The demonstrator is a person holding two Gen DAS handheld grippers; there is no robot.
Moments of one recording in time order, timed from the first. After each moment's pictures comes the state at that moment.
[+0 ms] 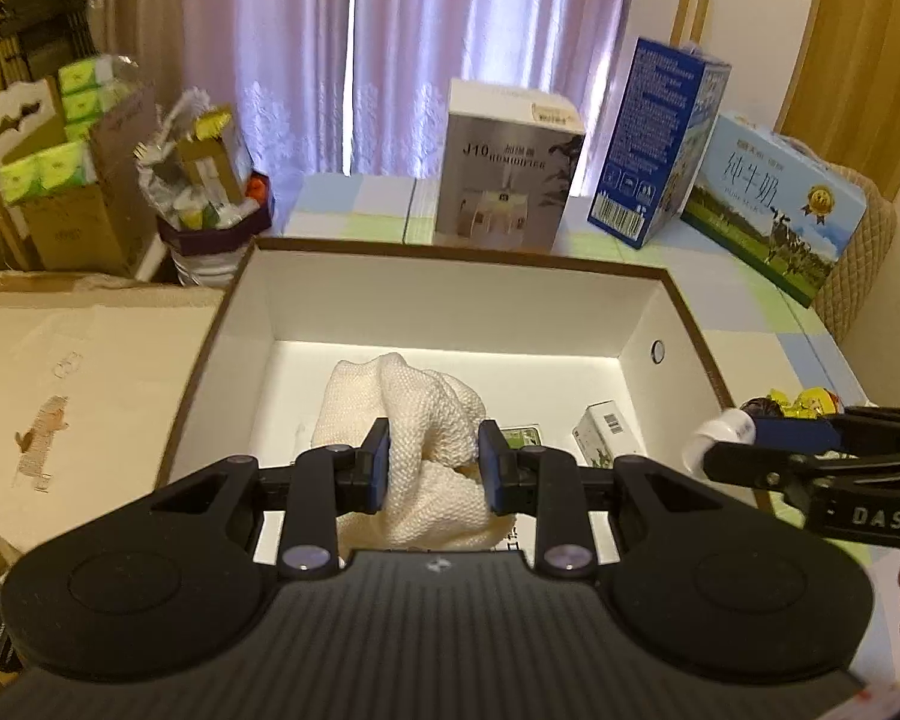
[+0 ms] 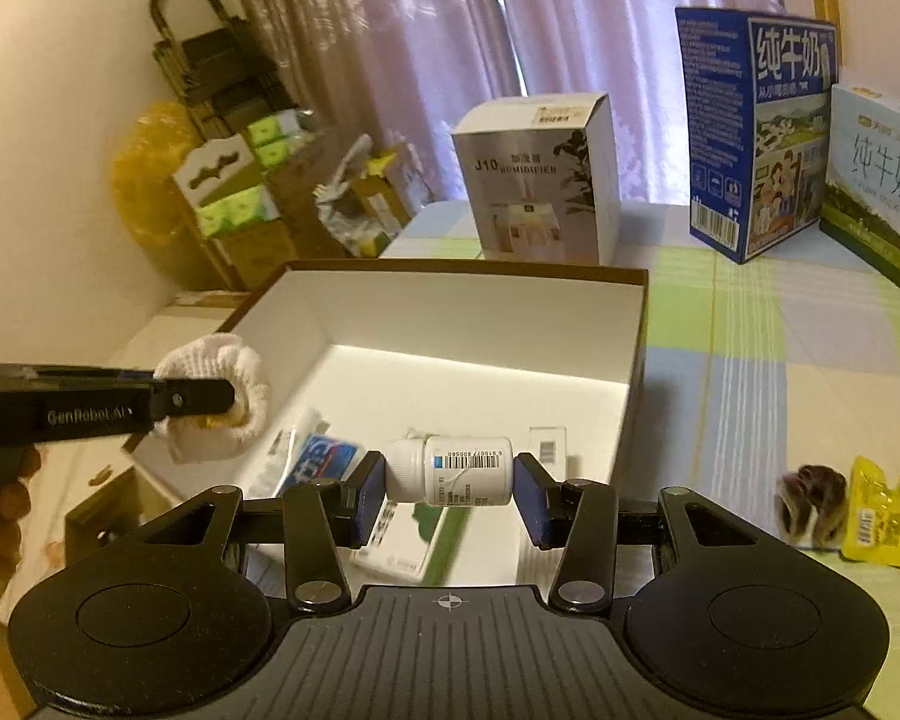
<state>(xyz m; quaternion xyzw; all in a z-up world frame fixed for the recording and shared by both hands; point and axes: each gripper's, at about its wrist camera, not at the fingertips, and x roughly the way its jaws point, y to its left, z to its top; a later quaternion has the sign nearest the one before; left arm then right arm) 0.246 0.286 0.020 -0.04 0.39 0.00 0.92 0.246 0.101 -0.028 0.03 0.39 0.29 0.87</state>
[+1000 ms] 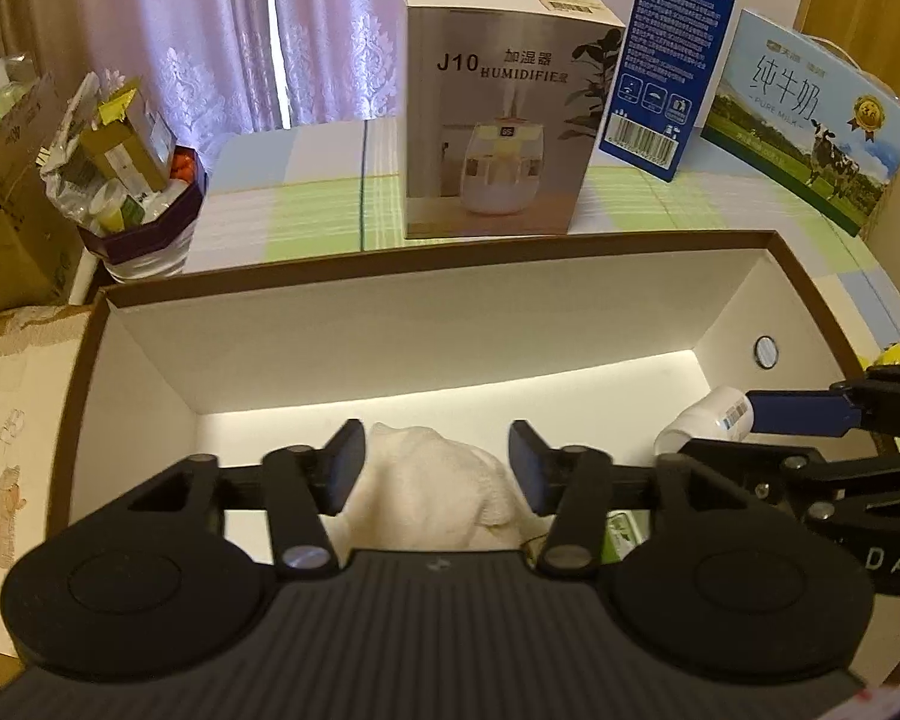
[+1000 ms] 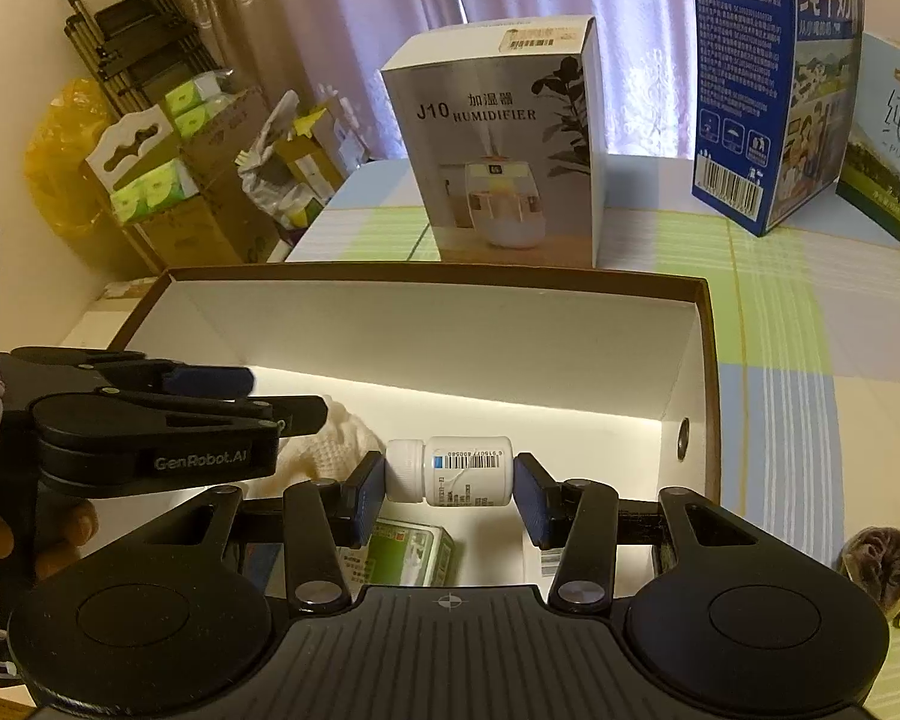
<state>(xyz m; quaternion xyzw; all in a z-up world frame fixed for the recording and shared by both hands) 0.390 0.294 -0.055 0.02 0.45 -0.05 0.89 0.343 0.155 -0.072 0.03 0.44 0.23 0.87</state>
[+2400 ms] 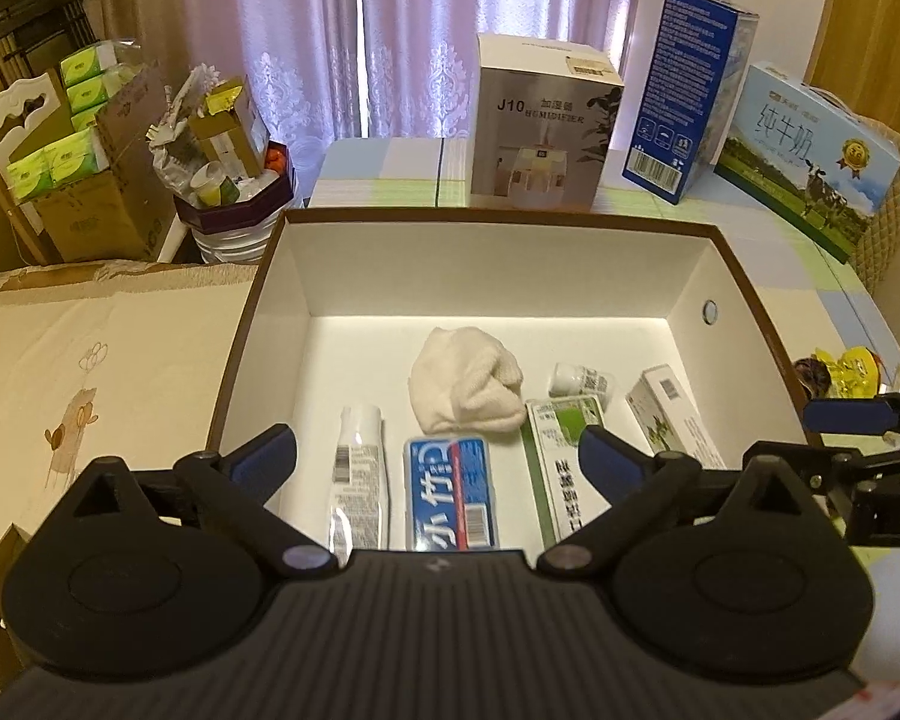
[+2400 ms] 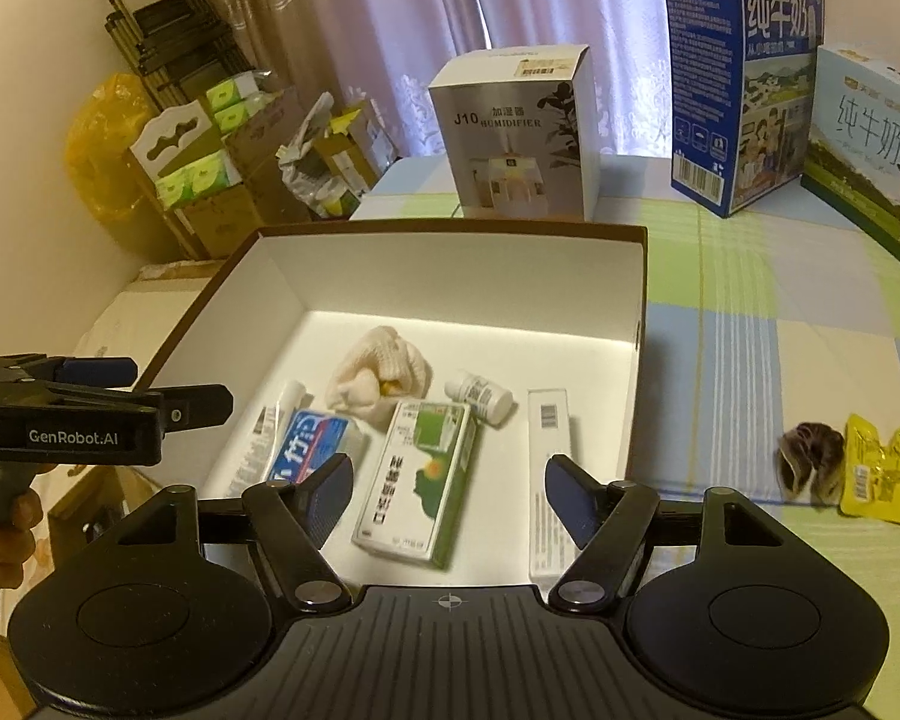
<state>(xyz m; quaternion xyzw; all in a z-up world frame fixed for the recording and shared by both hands) 0.255 0.296 0.013 -0.01 0.43 0.02 0.90 0.241 0.119 -0.023 0.02 0.44 0.25 0.86</state>
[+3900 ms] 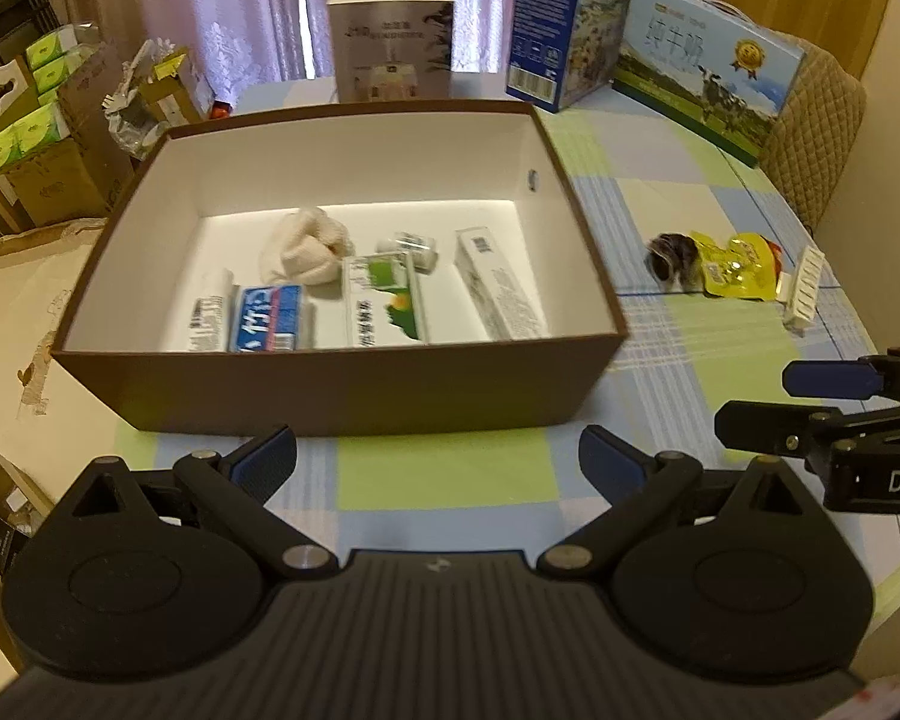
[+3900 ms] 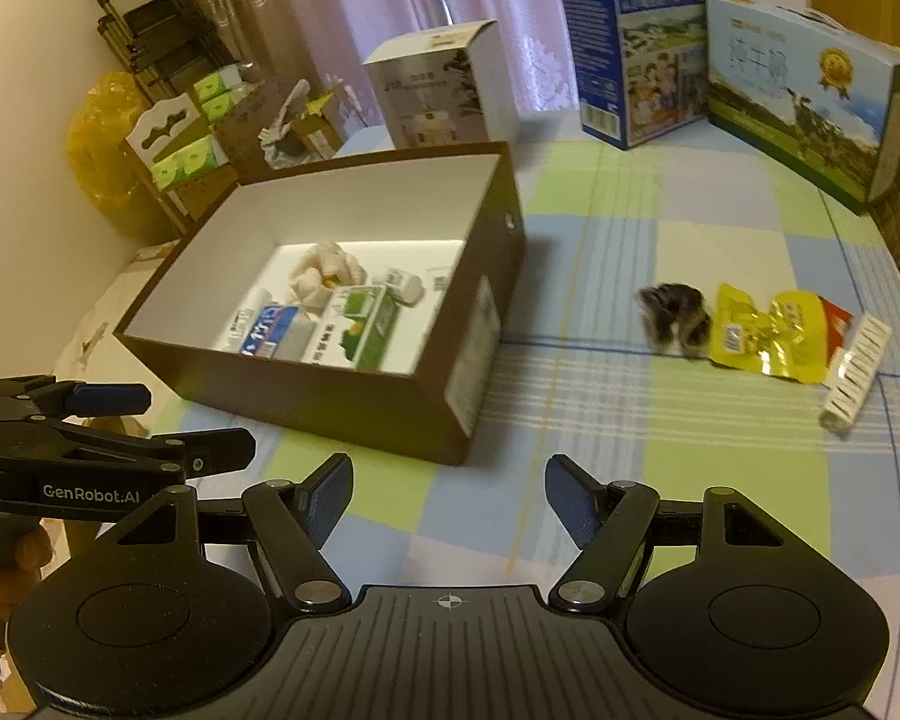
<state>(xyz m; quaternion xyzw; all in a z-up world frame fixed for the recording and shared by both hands) 0.165 0.160 0.005 0.00 0.47 0.00 0.88 0.151 -0.001 -0.017 0.03 0.46 0.24 0.86</state>
